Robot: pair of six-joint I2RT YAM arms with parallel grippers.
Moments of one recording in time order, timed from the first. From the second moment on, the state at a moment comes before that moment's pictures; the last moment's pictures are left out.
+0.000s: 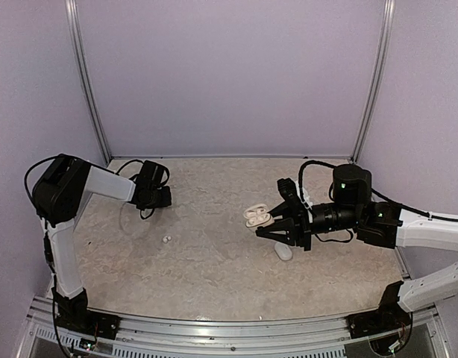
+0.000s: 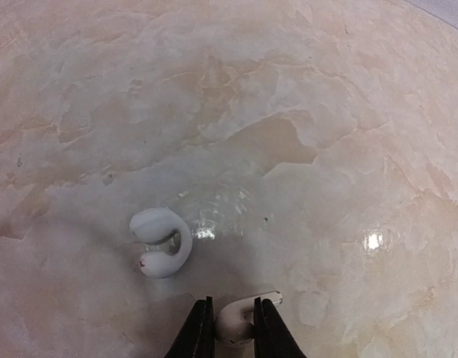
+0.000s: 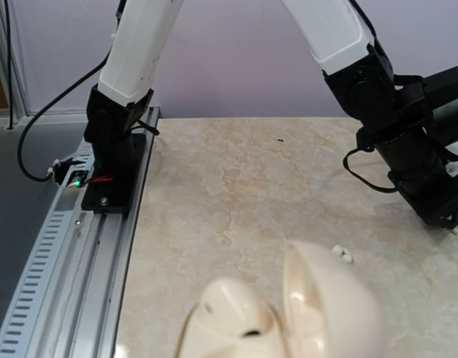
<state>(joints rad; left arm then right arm) -0.38 2.02 1.15 0.04 -0.26 -0.40 0.90 1.12 0.75 0.15 -0.62 -0.19</state>
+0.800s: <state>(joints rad) -0.59 1.70 0.99 0.09 -0.24 -0.19 0.90 1.12 0.71 0.17 -0.64 -0.12</state>
